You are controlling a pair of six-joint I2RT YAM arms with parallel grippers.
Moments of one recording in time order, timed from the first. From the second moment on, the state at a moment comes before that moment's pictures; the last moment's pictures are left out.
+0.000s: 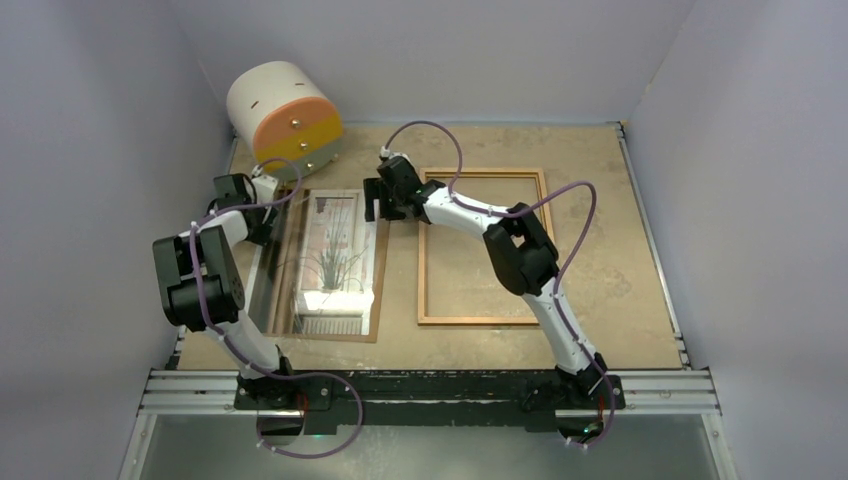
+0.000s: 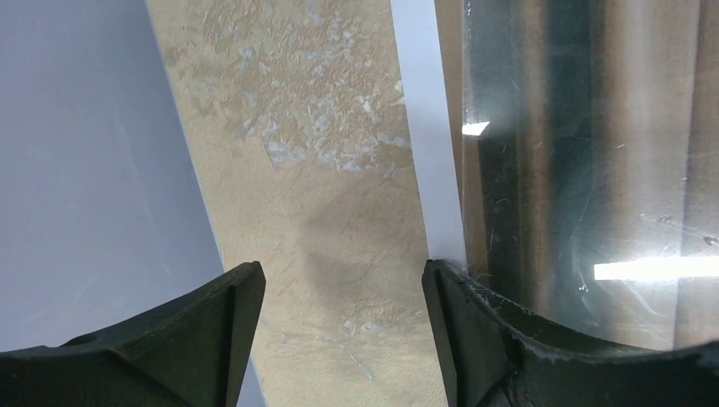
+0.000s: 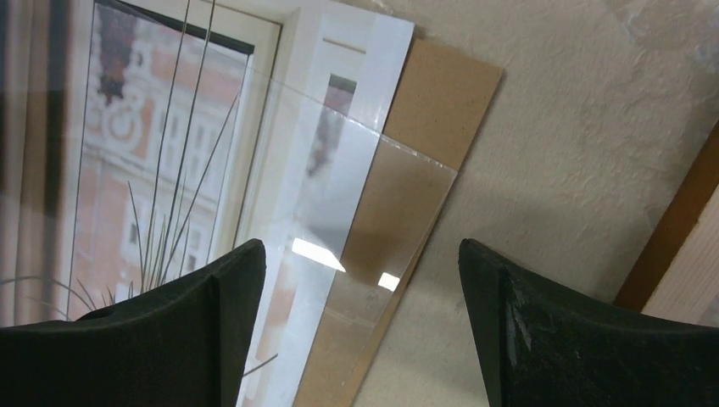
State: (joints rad) left arm 0.29 1.74 0.97 -0.12 -0.08 0.62; right arm 0.75 2.36 1.89 -0.32 0.04 0.54
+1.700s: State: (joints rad) left arm 0.43 1.63 1.04 -0.47 0.16 0.74; right arm 0.96 1.90 1.21 -0.21 -0.11 0.77
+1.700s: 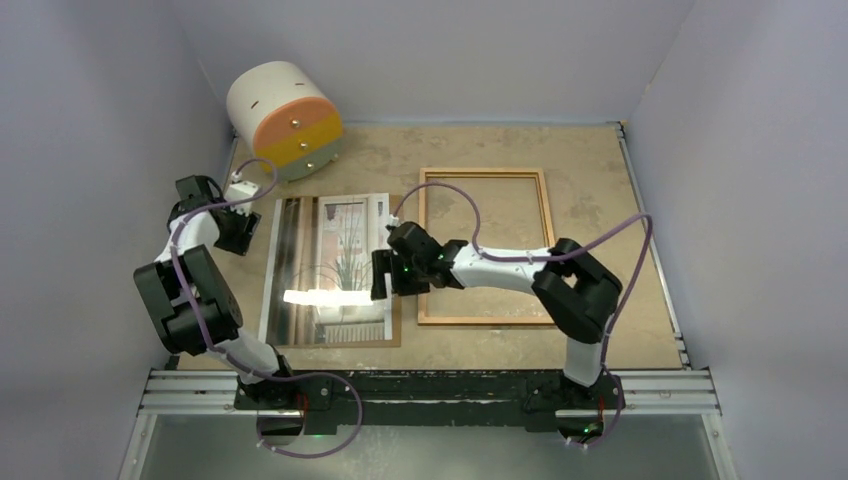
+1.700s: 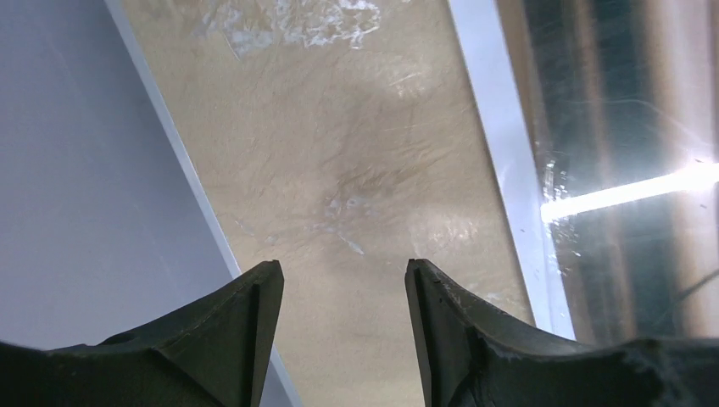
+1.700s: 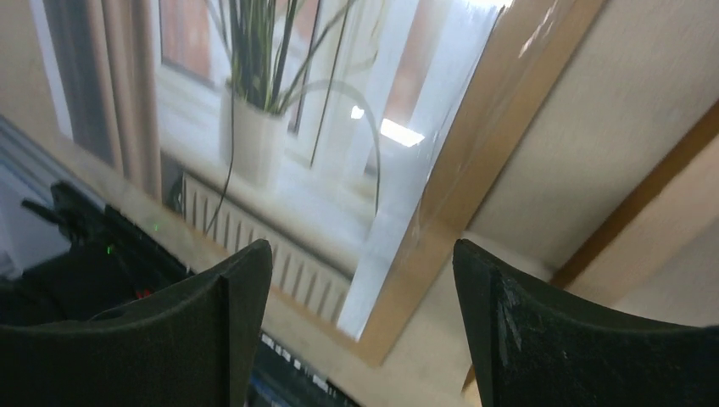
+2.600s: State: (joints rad) left arm 0.30 1.52 0.81 -0.39 0.18 0.76; right arm 1.16 1.73 0.87 -0.01 -0.32 0.97
